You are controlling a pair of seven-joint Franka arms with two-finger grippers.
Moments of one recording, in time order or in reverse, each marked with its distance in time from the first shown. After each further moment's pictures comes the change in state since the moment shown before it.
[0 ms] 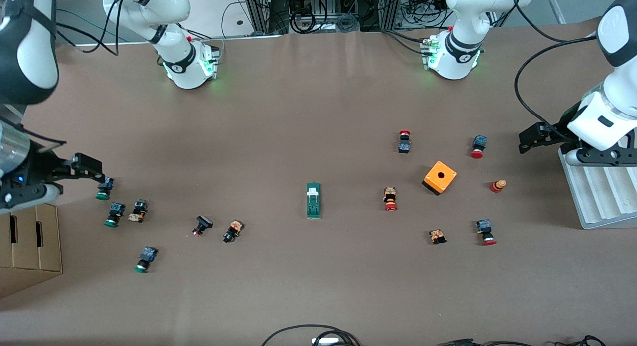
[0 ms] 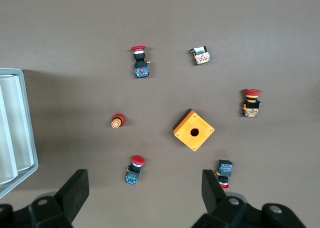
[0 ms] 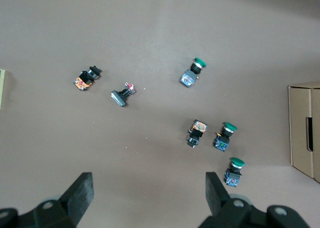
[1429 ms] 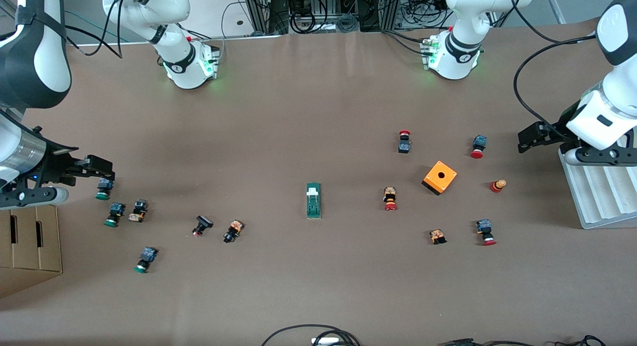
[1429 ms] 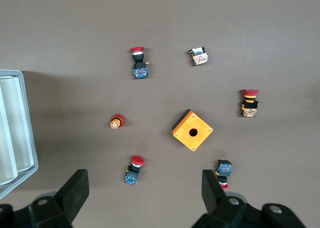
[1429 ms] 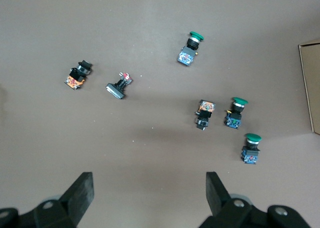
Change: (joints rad) left arm -0.007 0.000 0.001 0.012 0.000 -0.005 -0.001; right arm 0.011 -0.007 -0.008 -0.095 0.000 0.020 0.181
